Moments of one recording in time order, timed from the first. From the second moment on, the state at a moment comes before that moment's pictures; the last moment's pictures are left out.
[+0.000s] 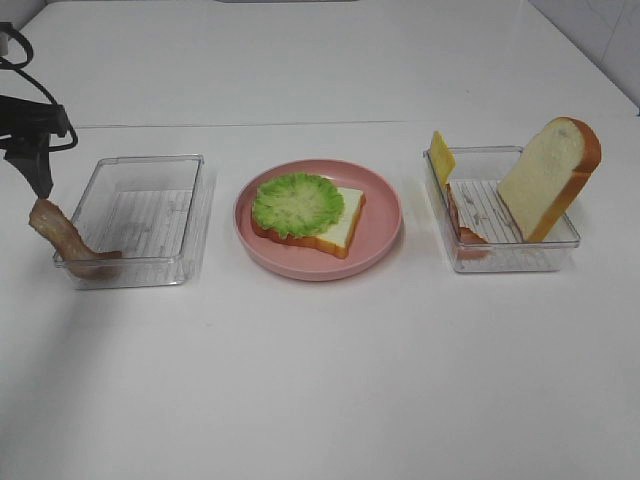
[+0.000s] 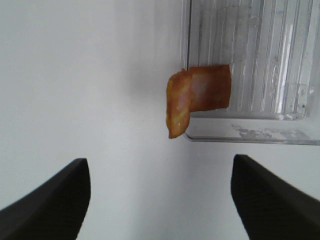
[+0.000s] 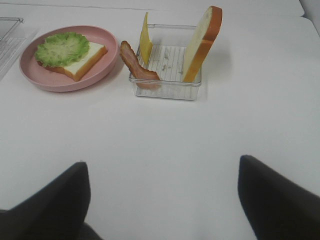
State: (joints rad) left arm -0.09 1.82 -1.38 0.02 1.03 -0.24; right arm 0.01 -0.01 -0.51 0.18 1.07 -0.14
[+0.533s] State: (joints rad) left arm -0.09 1.94 -1.38 -0.04 0.95 -0.26; right arm 0.01 -0.01 -0.51 0.18 1.07 -0.14
